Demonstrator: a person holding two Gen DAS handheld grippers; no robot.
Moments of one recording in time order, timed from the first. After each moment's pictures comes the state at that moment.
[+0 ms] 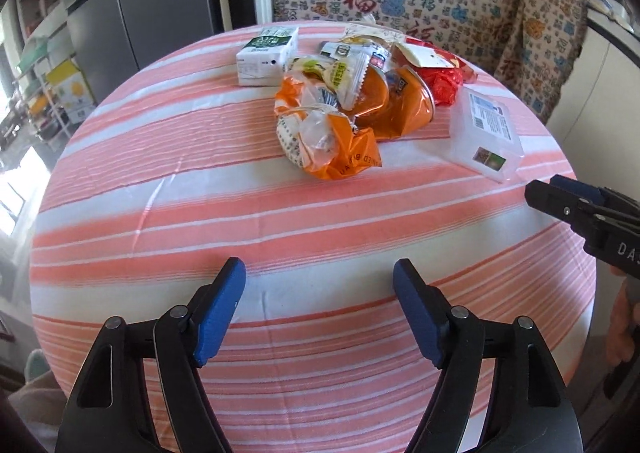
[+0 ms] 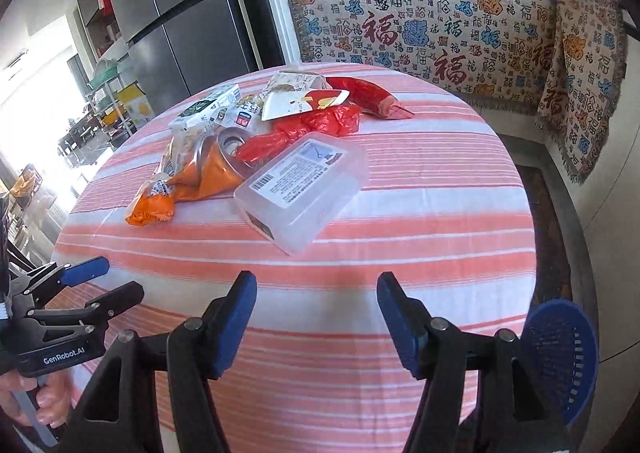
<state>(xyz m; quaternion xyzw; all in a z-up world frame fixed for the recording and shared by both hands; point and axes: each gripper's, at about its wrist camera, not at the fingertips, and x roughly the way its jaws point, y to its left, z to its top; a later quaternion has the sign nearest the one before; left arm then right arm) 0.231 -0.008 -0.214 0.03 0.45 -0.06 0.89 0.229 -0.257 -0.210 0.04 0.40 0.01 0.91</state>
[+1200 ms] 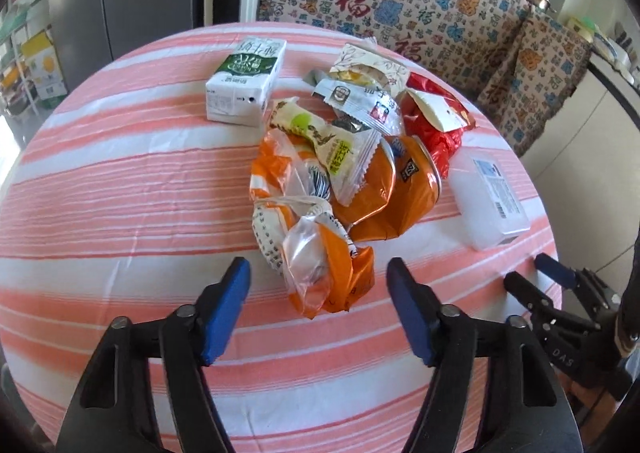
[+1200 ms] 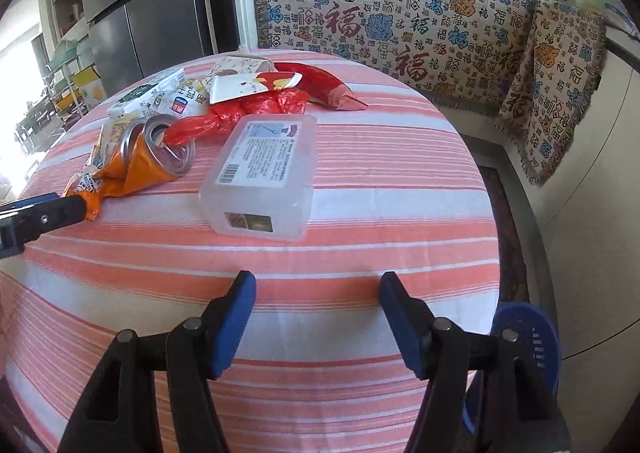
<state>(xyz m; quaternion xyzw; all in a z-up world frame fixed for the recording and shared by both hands) 0.315 0.002 -0.200 -0.05 0.48 -0.12 0.87 0.240 -0.266 -0.222 -0.01 0.42 -0.07 0.90</state>
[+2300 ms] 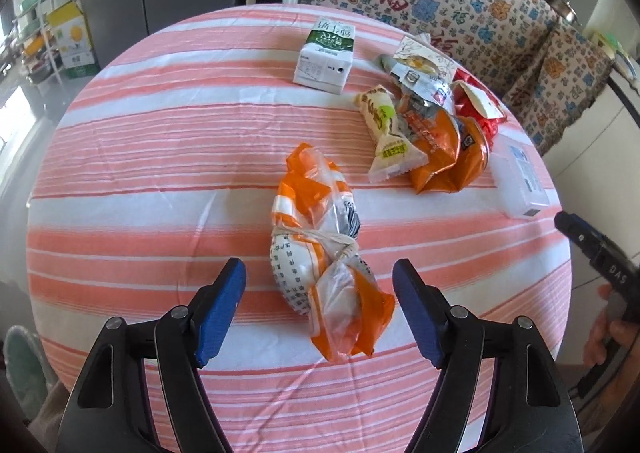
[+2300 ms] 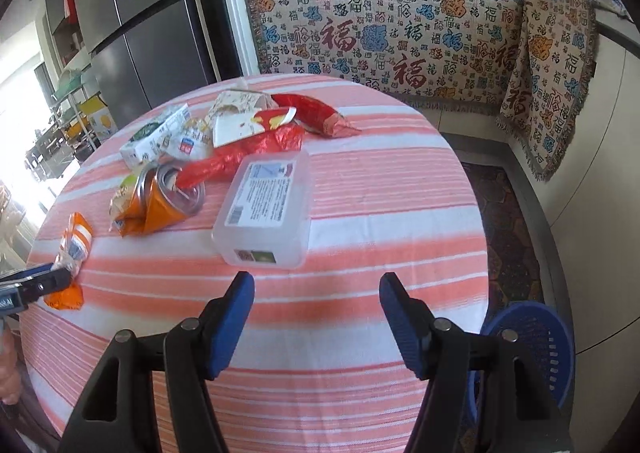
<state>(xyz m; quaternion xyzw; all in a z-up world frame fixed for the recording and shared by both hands) 0.282 0.060 -0.200 -0.06 0.50 -0.07 0.86 0.239 -0.283 -0.190 0.04 0.40 -0.05 0.91</state>
